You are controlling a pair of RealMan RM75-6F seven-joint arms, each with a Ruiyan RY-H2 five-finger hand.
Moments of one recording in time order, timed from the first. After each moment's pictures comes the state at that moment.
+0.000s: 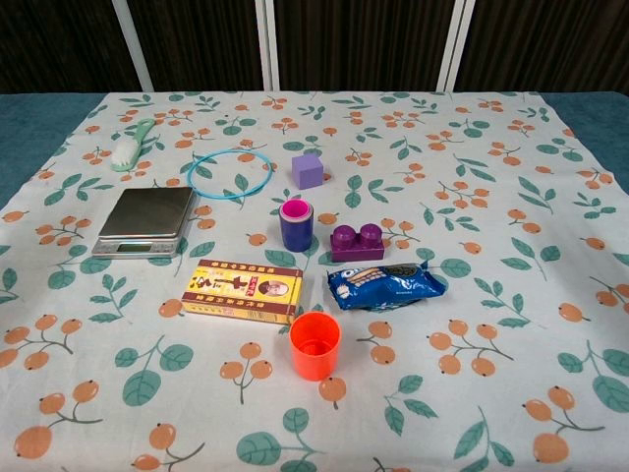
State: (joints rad) left arm -0.05 -1.11 -0.10 -1.67 1.45 1.57 0.14; right arm 0.04 -1.17 0.06 -1.70 -1.63 1.59 -0.26
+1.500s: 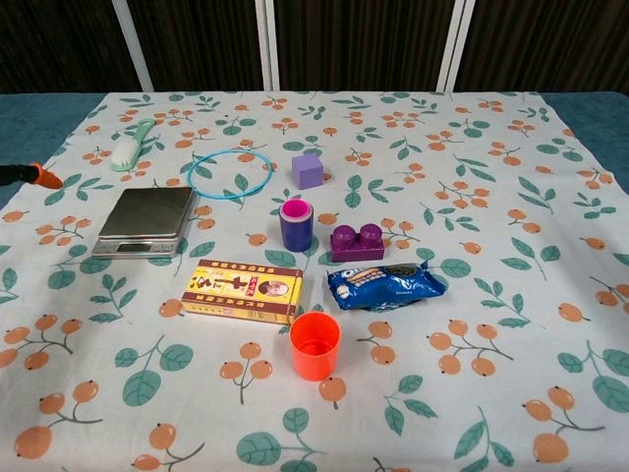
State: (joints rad) left arm -0.39 -1.16 -0.06 -1.78 1.26 0.98 0.50; right arm 0.05 -1.18 0.07 -1.69 -1.60 1.57 -0.26
